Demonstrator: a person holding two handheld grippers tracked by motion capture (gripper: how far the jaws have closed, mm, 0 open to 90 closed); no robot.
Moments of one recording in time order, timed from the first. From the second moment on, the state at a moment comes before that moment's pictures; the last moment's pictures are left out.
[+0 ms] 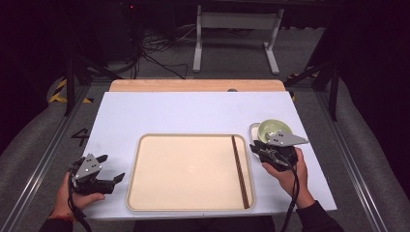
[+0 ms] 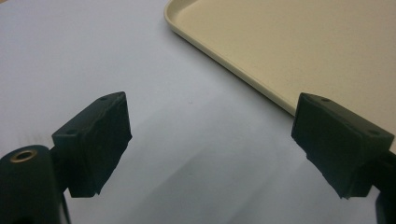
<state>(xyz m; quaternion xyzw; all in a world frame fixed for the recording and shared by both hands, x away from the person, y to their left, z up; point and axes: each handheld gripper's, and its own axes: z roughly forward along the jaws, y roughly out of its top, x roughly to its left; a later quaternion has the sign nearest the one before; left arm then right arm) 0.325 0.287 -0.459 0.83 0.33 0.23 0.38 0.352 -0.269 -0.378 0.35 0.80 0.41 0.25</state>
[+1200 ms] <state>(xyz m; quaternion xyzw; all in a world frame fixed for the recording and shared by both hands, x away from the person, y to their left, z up) 0.324 0.283 -0.459 0.83 0.33 0.24 0.38 0.374 -0.336 -0.386 0.45 0.78 0.36 0.22</state>
